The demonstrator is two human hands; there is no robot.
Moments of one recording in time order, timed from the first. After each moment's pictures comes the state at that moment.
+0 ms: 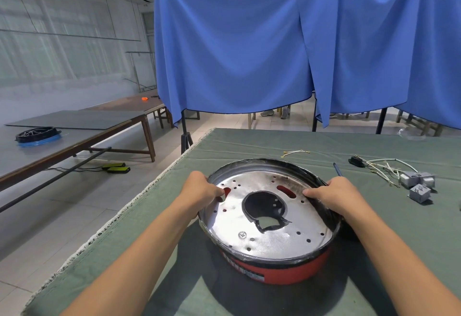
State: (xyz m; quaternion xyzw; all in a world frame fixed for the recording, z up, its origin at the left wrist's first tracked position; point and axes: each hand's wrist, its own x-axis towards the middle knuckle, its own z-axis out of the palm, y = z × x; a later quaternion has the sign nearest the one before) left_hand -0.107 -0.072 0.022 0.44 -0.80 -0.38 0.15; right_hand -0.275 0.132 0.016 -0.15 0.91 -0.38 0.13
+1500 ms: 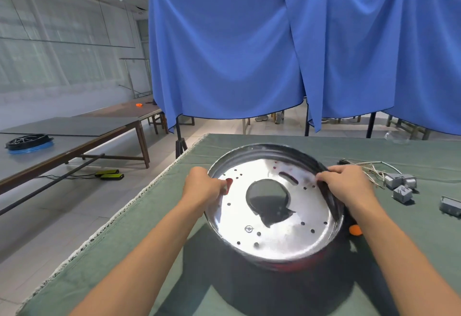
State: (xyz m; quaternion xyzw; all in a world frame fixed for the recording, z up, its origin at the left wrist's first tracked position) left_hand -0.121 -0.049 0.036 0.42 -0.77 -0.40 0.25; right_hand -0.283 0.157 0.033 -0.15 0.85 -0.50 -0.01
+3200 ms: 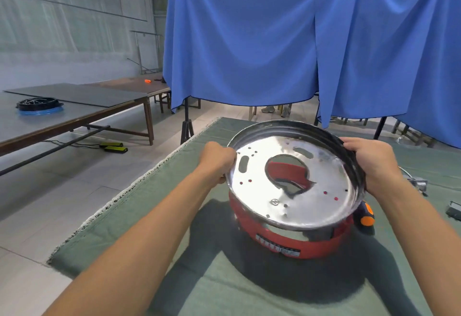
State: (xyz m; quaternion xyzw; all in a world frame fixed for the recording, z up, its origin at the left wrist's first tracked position) left_hand -0.109 -0.060 0.045 0.41 -0.71 -0.52 0.23; right_hand -0.264 0.150 0.072 -0.13 0.70 -0.70 0.06
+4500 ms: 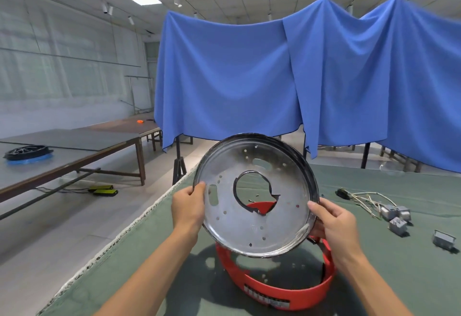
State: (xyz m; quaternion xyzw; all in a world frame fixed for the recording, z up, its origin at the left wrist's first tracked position) left_hand -0.092 -0.061 0.033 0.35 -0.60 -0.55 0.46; right_hand -0.233 0.151 0.016 -0.21 0.59 -0.77 0.10
